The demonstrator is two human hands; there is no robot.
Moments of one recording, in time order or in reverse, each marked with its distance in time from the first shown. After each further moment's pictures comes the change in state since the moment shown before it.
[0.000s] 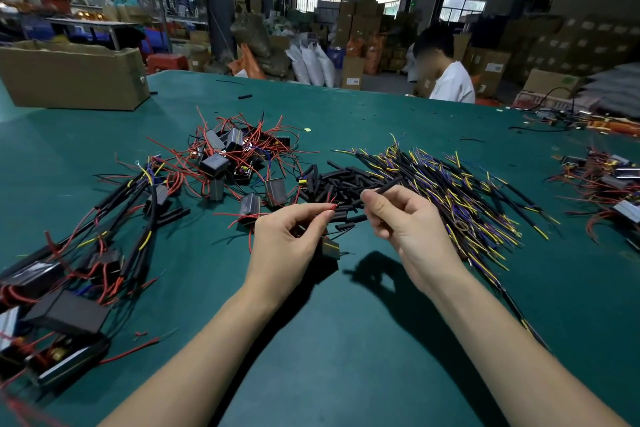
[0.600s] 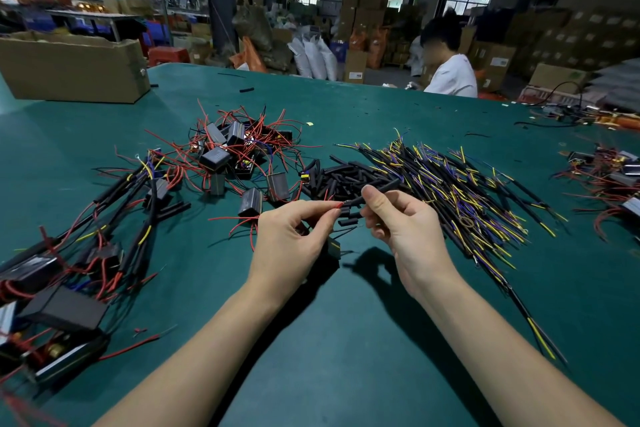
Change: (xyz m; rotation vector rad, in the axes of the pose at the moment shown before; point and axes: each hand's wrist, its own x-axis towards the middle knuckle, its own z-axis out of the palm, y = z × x) left_hand -0.002 0.002 0.000 0.081 -0.001 0.100; right_hand -0.004 0.009 0.010 0.027 0.127 0.044
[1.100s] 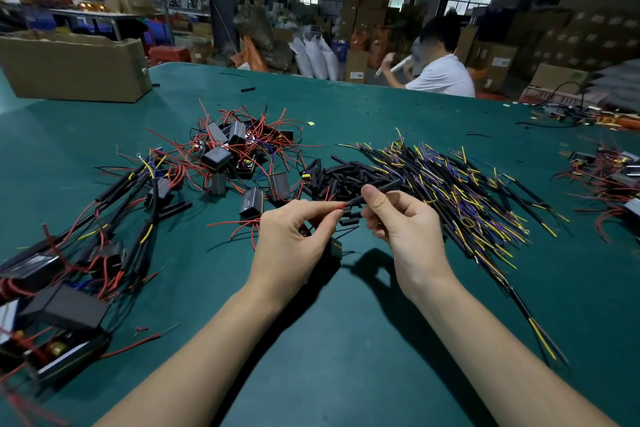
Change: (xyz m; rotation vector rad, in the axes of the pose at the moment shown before) left_hand 0.000 0.001 -0.001 0.082 0.030 0.100; right_hand -0.002 0.003 0.004 0.005 0.050 -0.048
